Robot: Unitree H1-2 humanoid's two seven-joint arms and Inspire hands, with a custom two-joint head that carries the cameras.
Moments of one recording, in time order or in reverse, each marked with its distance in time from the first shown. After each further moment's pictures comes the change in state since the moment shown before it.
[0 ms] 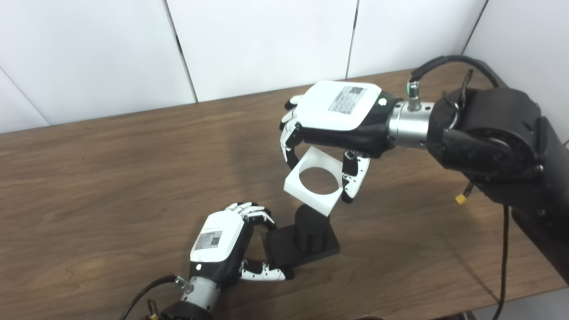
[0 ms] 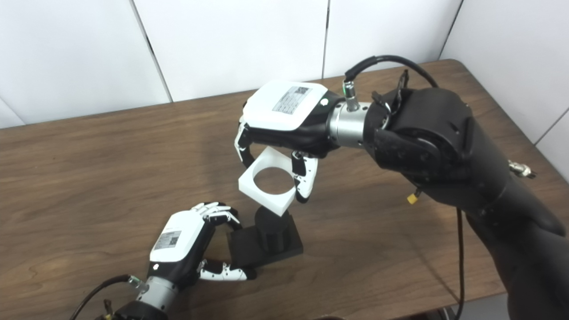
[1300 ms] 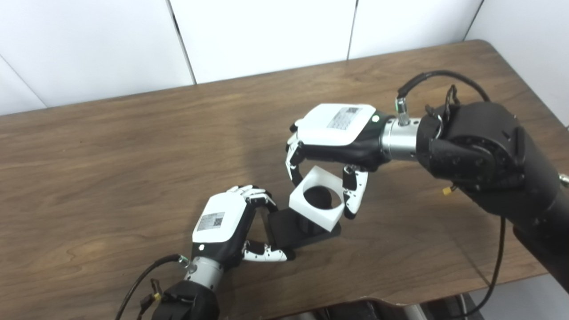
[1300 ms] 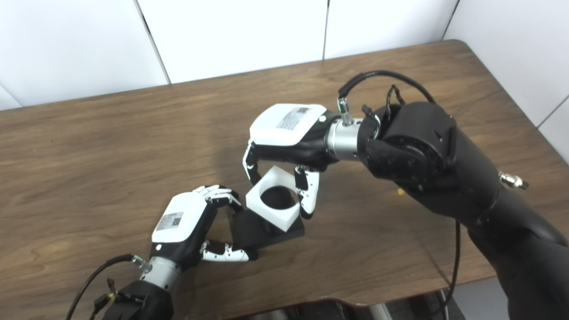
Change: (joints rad) left arm -0.005 -0.017 -0.003 -0.033 0.036 0.039 -0.066; right arm 0.134 0.037 0.037 0.026 -0.014 -0.002 -0.004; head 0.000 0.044
